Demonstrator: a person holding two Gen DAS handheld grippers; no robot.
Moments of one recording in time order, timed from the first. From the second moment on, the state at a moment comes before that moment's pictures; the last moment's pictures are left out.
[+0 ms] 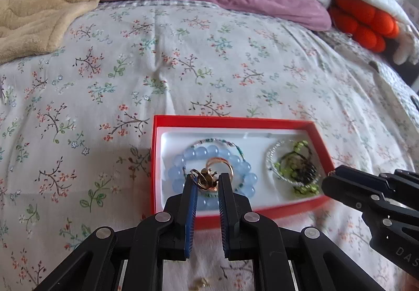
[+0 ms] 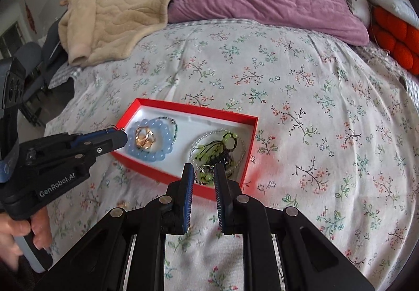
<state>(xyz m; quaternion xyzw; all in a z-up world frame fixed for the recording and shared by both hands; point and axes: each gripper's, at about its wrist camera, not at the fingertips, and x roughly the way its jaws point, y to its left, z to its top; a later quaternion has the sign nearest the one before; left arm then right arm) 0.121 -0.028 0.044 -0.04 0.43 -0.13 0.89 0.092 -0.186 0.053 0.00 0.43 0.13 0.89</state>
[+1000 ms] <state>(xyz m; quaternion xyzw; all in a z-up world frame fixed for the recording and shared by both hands) 0.126 -0.018 0.050 -0.01 0.42 -0.09 0.90 0.104 -0.198 0.059 0.02 0.42 0.13 0.90</state>
